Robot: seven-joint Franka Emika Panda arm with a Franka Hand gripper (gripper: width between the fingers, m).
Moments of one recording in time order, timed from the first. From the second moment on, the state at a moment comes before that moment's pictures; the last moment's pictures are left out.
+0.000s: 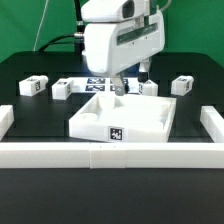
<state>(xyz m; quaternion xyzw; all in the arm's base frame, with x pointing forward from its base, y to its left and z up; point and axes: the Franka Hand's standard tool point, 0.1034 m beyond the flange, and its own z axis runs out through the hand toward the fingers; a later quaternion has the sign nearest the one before) 0.523 0.021 0.066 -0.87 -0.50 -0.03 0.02</state>
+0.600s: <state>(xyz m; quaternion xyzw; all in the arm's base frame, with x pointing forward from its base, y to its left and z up) 0.517 0.025 0.061 -0.85 -0.52 -0.03 0.01</state>
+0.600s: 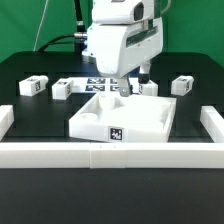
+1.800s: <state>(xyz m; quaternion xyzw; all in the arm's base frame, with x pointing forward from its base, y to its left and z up) 0.470 0.042 0.012 -0.84 -0.54 -0.02 0.03</state>
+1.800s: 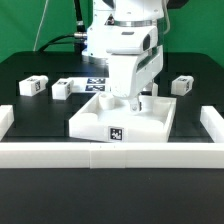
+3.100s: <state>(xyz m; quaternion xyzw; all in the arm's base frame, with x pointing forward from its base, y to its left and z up) 0.480 0.044 0.011 -0.80 -0.60 -0.02 0.02</state>
